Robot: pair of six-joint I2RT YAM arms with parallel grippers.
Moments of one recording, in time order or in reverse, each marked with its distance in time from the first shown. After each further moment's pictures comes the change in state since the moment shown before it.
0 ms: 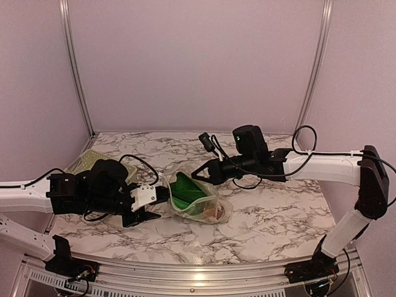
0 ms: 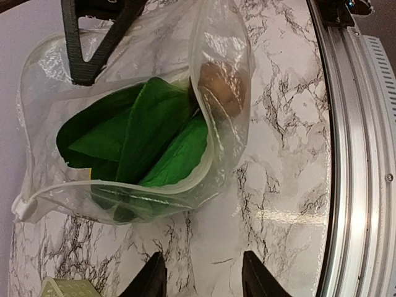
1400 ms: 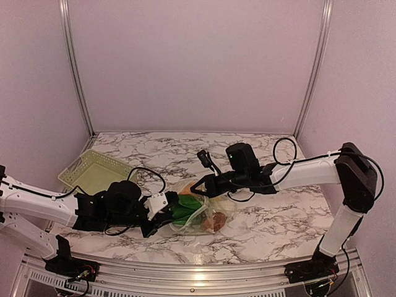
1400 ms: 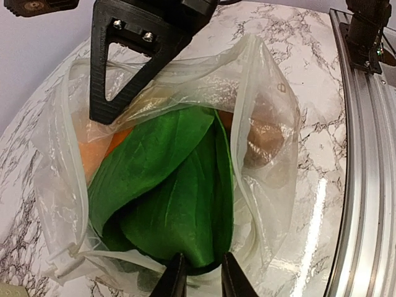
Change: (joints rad) left arm -0.020 0.157 -0.215 0.540 -0.016 -0.295; right arm 0.010 0.138 -0.111 0.206 0.031 0.090
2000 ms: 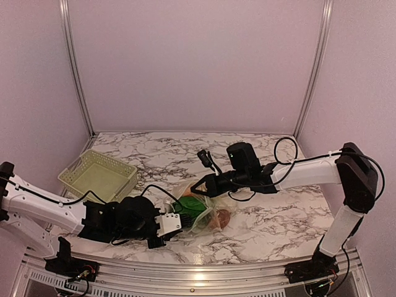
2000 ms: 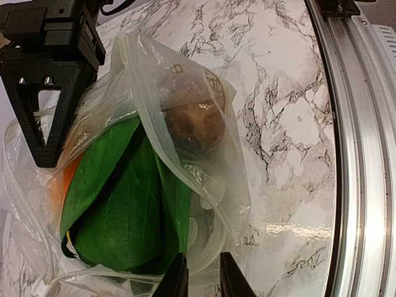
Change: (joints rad) left arm -0.175 0.092 0.058 -0.035 -0.161 0.197; right arm -0.005 -0.011 0.000 -0.007 -0.027 0.002
